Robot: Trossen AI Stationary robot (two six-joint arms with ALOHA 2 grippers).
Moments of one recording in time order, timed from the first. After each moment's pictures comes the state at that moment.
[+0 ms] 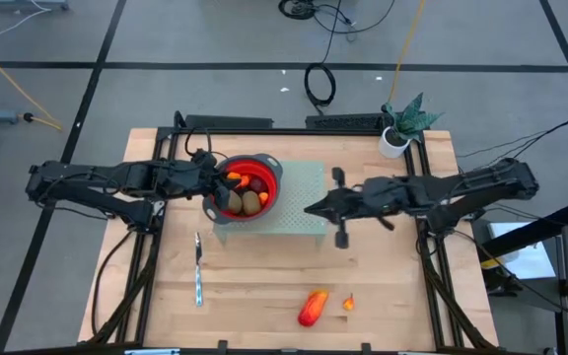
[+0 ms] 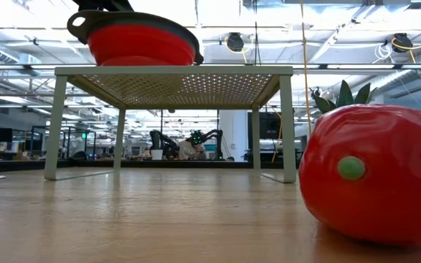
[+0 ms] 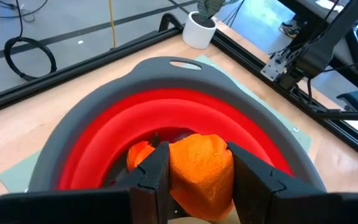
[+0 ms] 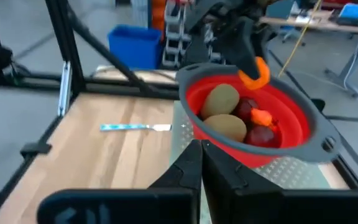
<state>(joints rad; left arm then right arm) -0.03 0.98 0.95 -0.50 -0.40 -0.64 0.19 1.26 1.15 -0.20 0.18 -0.01</state>
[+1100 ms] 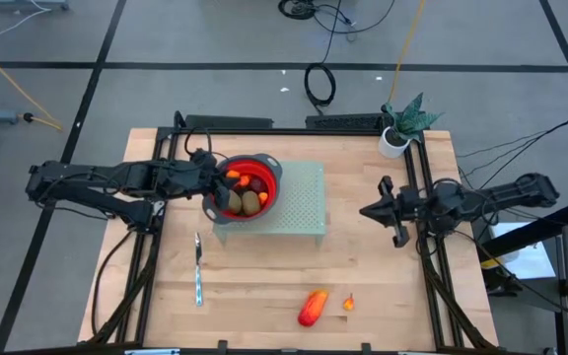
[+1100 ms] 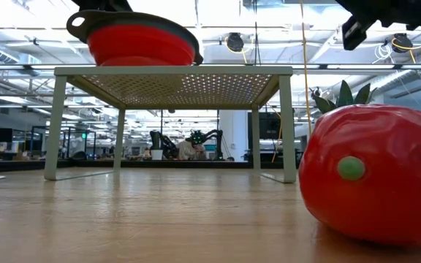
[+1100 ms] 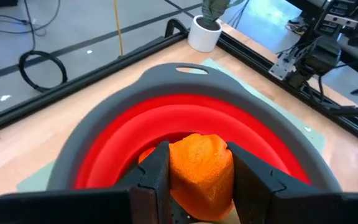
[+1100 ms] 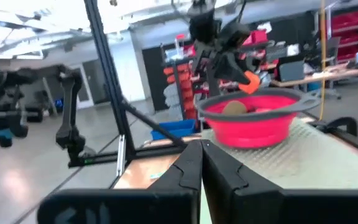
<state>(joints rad) -0.03 0.98 0.95 -0.50 -0.43 -0.58 0.19 0.48 0.29 0.34 0.08 0.20</state>
